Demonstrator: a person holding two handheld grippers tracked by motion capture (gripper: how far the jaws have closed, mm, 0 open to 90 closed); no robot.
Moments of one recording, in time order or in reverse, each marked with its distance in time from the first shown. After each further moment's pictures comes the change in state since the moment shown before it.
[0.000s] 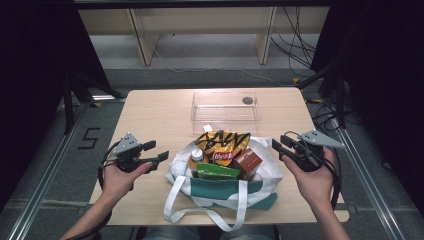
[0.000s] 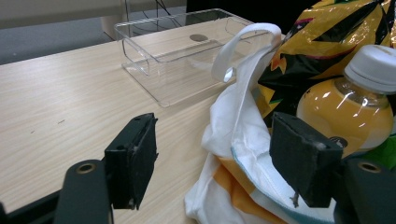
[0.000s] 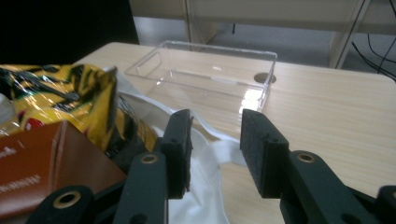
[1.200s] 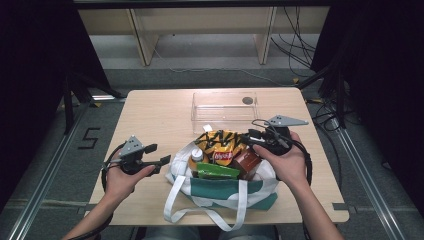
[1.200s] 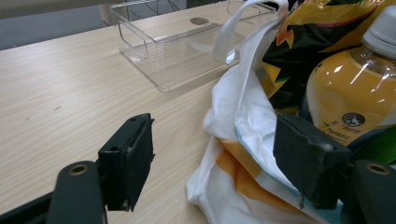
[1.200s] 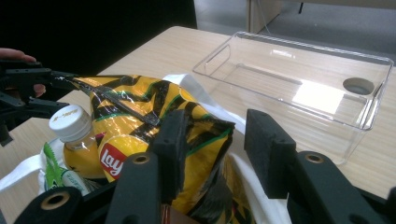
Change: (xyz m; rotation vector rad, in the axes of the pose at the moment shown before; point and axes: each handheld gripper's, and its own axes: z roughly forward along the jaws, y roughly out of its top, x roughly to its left) left arm -0.002 -0.011 0.008 0.051 0.010 0.014; right arm 0.037 0.030 0.054 0.096 0.227 -0.065
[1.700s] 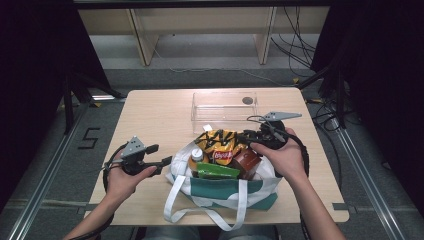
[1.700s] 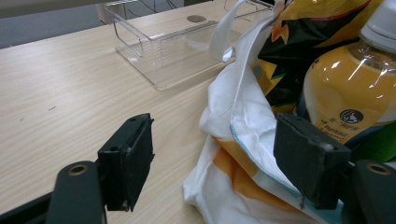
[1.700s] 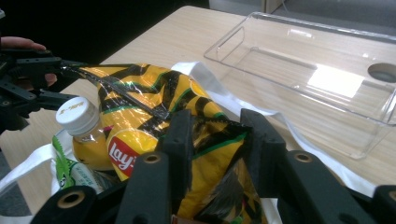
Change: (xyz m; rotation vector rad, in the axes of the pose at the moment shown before) left arm -0.001 -0.001 0.002 0.006 -0.011 0.023; right arm -0.002 0.011 0.009 0.104 0.057 0.024
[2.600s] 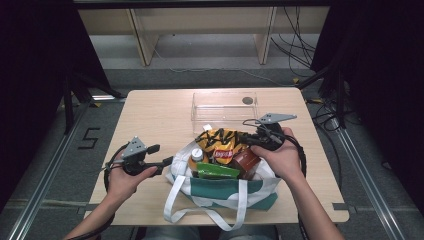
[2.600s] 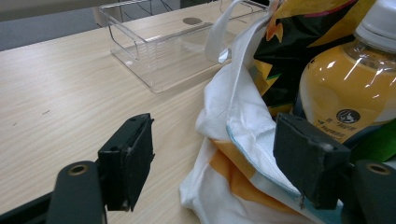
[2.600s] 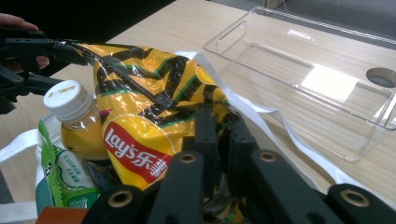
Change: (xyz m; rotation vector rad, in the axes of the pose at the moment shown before) left arm -0.001 -0.001 0.003 -0.010 -0.010 0.006; right arm 0.002 -0.003 0.005 0.036 -0.019 -0.075
